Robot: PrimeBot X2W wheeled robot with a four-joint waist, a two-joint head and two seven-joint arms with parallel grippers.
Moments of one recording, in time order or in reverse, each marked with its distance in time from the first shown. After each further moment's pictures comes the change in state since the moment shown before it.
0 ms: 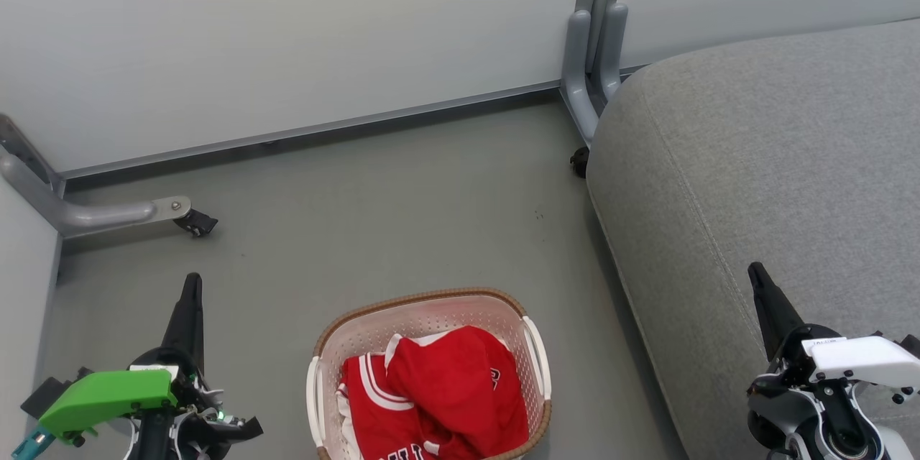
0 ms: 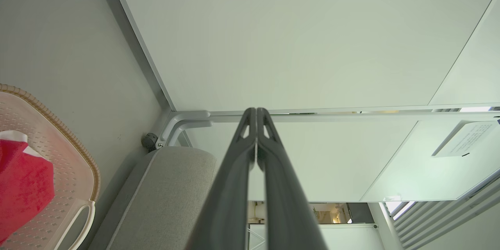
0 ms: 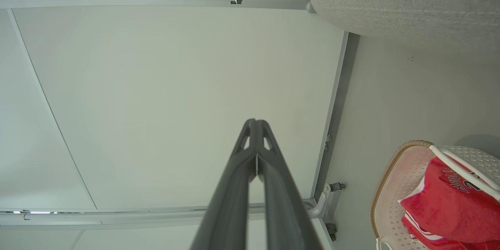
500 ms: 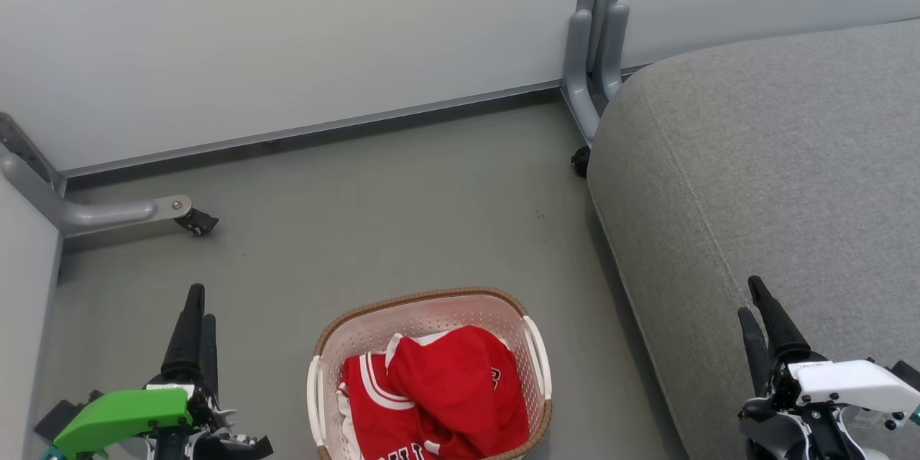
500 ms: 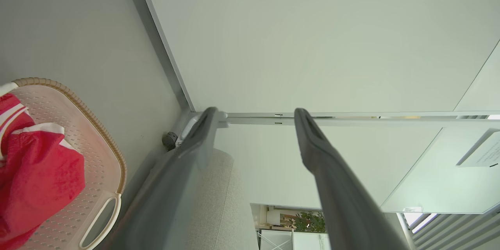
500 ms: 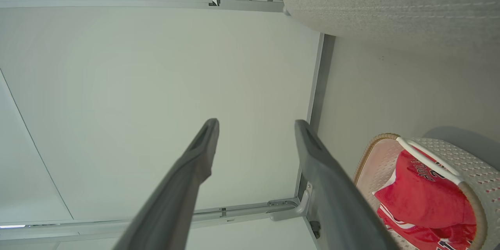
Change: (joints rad) left arm 0.034 -0.010 -0.018 0.030 0.032 0.001 -0.042; right arm 0.038 0.016 0.012 0.031 -0.036 -0.001 -0.037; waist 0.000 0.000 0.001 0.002
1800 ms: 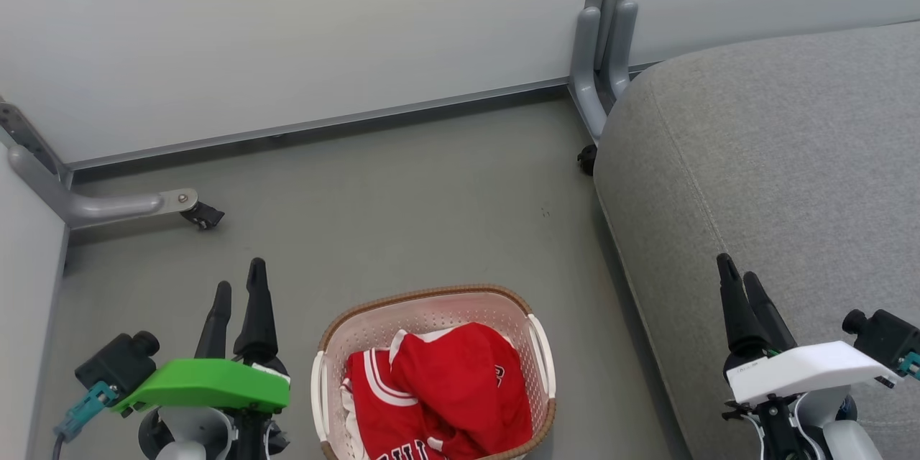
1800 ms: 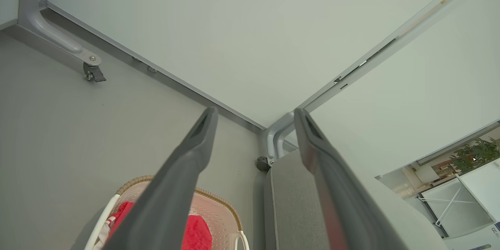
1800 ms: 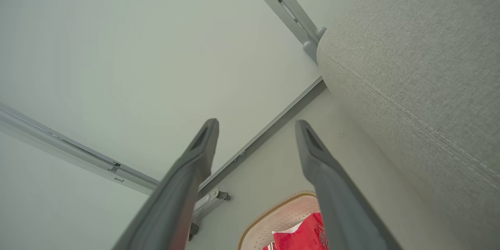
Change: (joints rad) left arm -0.004 0.002 -0.149 -0.096 0.735 0.085 -0.153; right arm 0.013 -0.006 0.078 -0.120 -0.697 0.000 -0.155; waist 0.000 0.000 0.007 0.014
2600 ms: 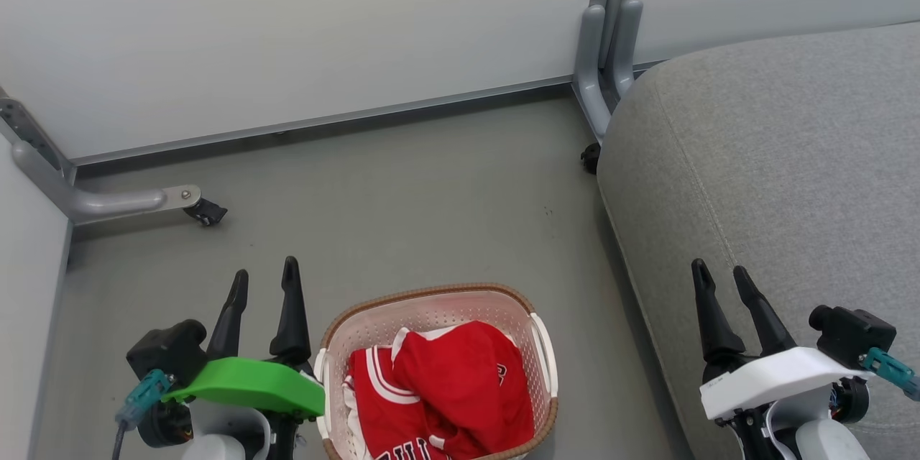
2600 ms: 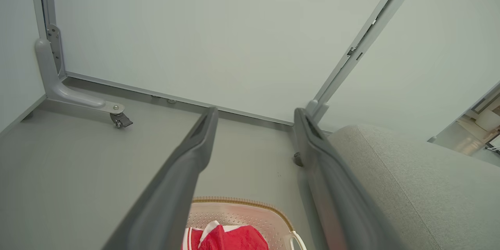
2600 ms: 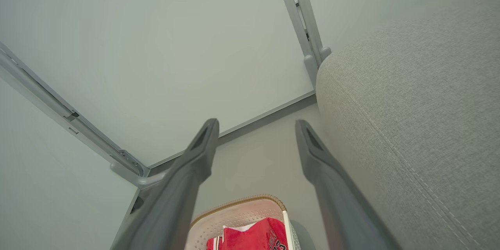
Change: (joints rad) left arm -0.012 0.002 -0.071 0.022 0.318 0.023 -0.067; right arm 0.000 -0.003 0.042 0.007 -0.328 0.000 -0.068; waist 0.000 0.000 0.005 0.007
